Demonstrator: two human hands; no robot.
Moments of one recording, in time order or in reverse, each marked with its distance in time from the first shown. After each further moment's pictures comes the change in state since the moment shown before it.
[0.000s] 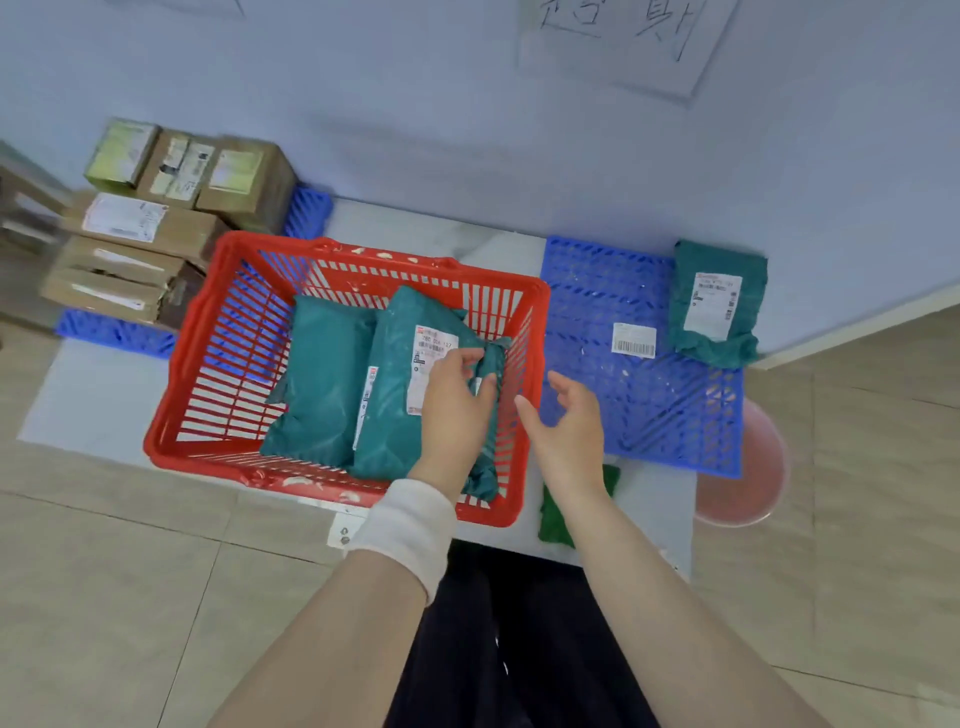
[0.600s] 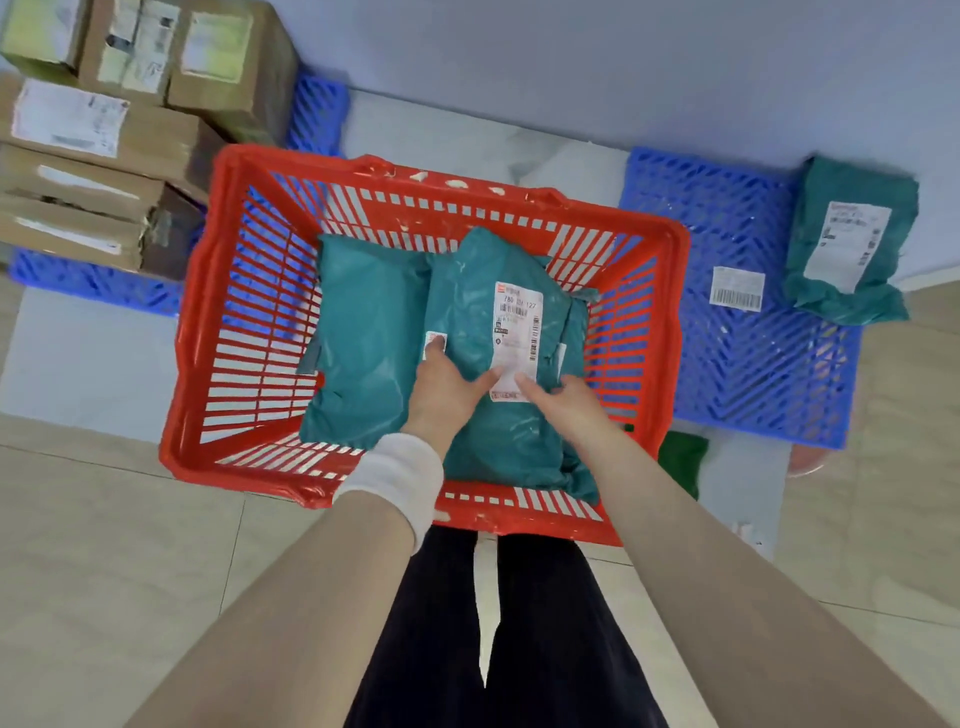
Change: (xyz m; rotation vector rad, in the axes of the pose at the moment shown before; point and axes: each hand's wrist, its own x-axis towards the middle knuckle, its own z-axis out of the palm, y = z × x) left_hand 0.092 -0.127 -0.046 0.135 -0.266 -0.400; right_hand 0.060 0.023 0.137 -0.144 -0.417 0.426
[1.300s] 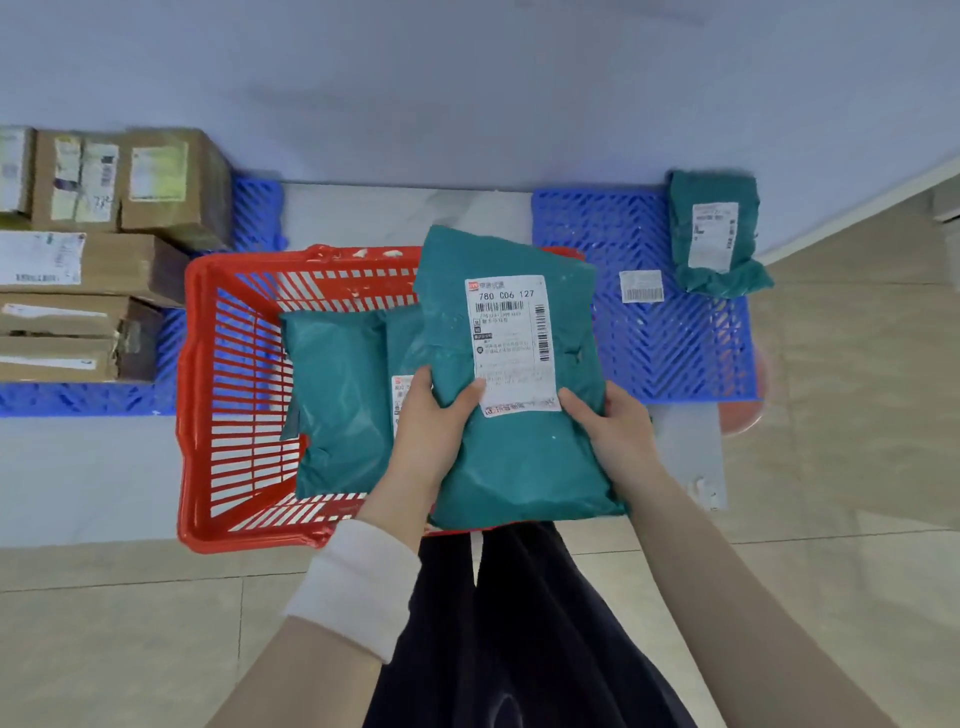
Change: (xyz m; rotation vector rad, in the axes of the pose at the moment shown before) left_hand -0.094 0.057 -0.047 -0.419 -0.195 0.144; right_hand -0.108 0.003 -0.058 0.471 0.319 -0.159
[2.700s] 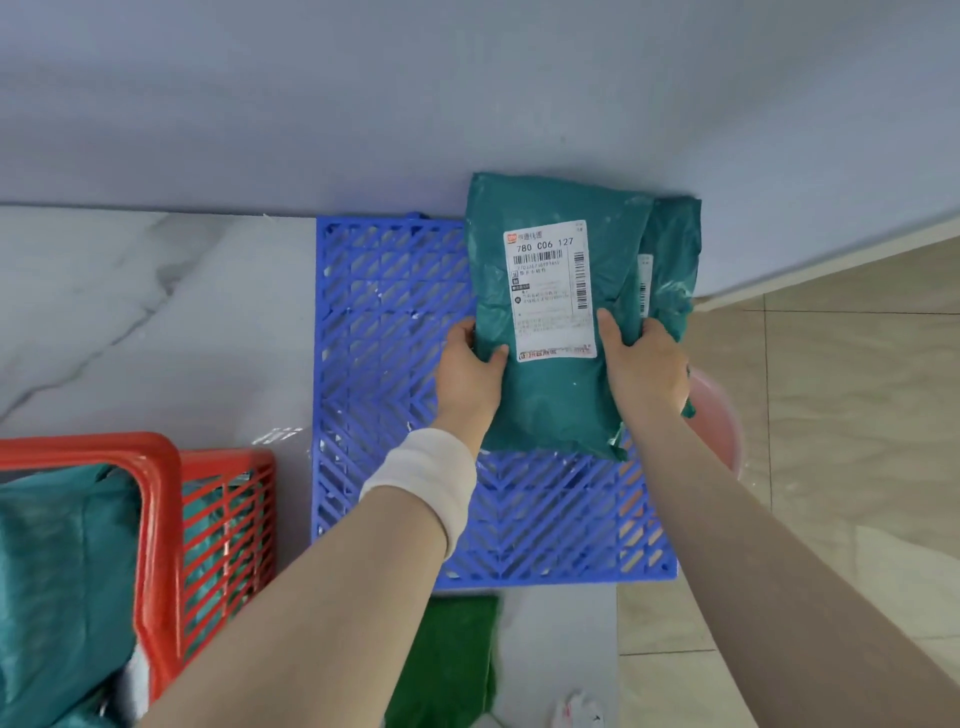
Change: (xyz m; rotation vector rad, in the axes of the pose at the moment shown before) left_hand 0.314 -0.018 0.381 0.231 0.114 -0.006; right_hand 0.420 0.041 -0.215 -0.591 0.319 0.066
